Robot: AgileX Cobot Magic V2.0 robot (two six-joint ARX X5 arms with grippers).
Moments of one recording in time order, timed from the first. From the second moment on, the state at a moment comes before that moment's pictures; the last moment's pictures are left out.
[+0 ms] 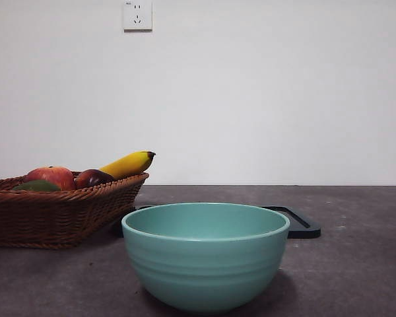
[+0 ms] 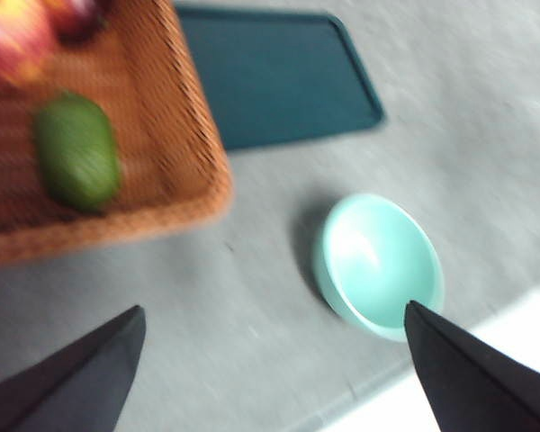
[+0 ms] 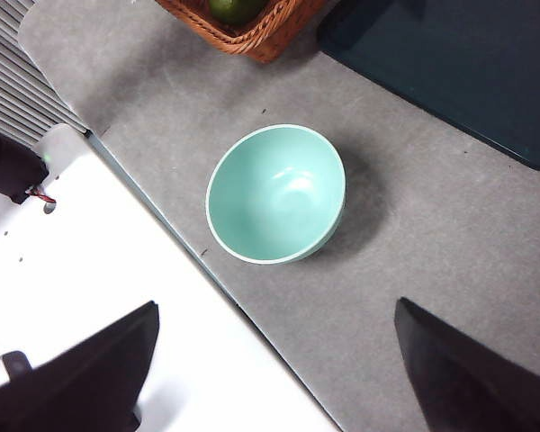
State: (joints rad) left arm -0.14 0.66 0.89 -1.02 0.50 -0.10; right arm 0.44 0.77 1.01 -1.11 -0.52 0.00
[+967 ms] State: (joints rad) left arm -0.27 1.42 1.07 -0.72 0.07 -0.07; right arm 0.44 0.77 1.01 -1.09 -0.52 0.00
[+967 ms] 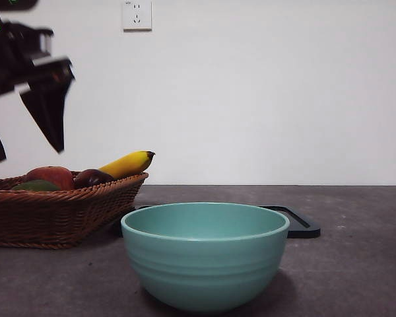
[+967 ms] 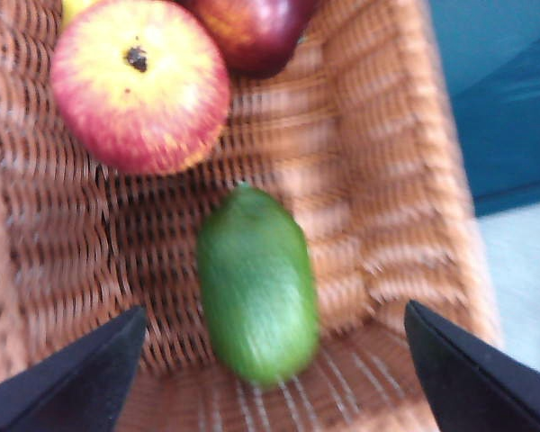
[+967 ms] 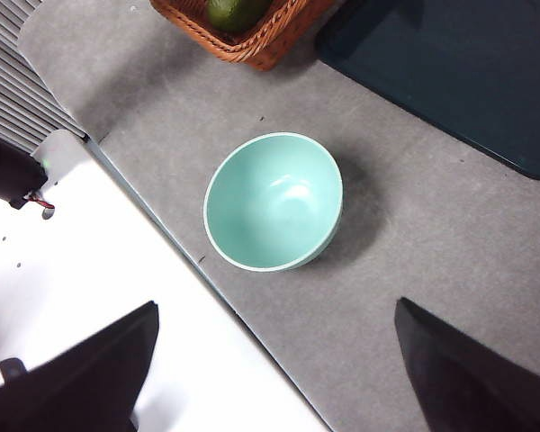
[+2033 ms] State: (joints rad) left arm -0.28 1.60 1.07 -0.67 0.02 -0.04; right arm 0.44 0.77 1.01 -1.09 -0.52 0.00
